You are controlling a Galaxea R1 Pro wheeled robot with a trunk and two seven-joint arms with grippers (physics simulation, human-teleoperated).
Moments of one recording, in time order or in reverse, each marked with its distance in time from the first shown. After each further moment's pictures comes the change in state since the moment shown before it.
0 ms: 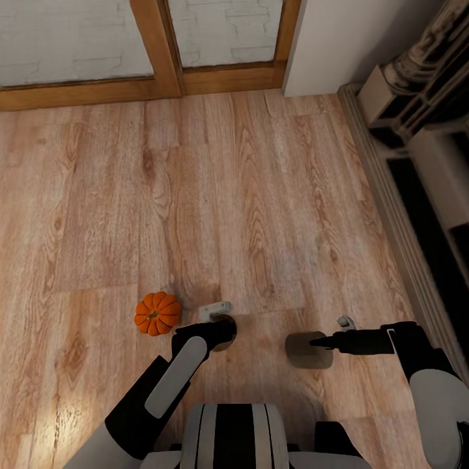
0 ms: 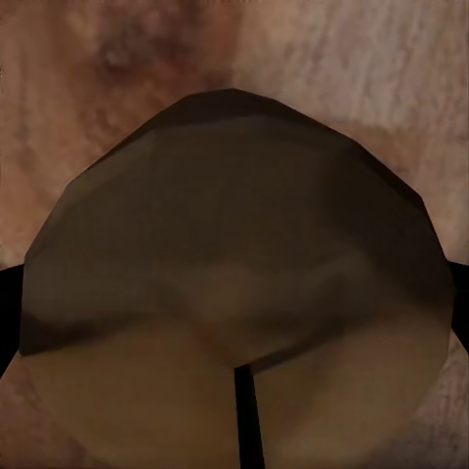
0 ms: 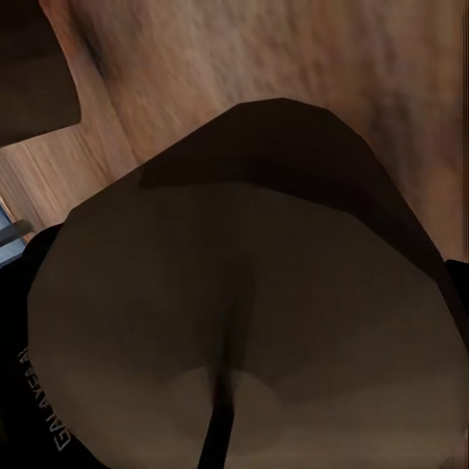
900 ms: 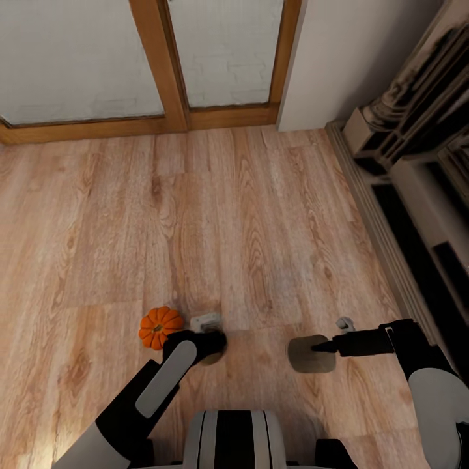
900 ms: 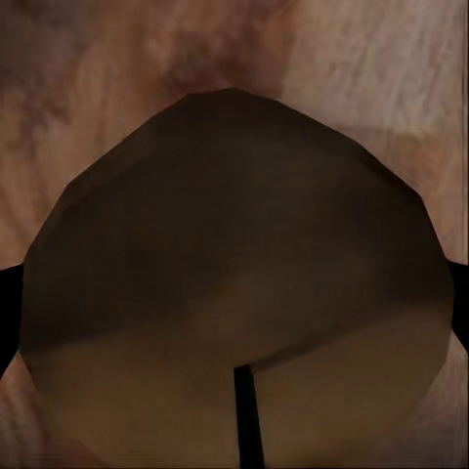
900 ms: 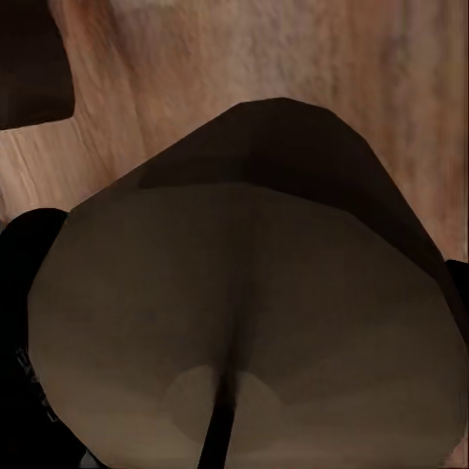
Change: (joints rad) left arm 0.008 0.068 -0.005 0.064 0.084 -0.002 -0.009; right arm 0.000 0.000 0.035 -0.016 0.058 -0.044 -0.006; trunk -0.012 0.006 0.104
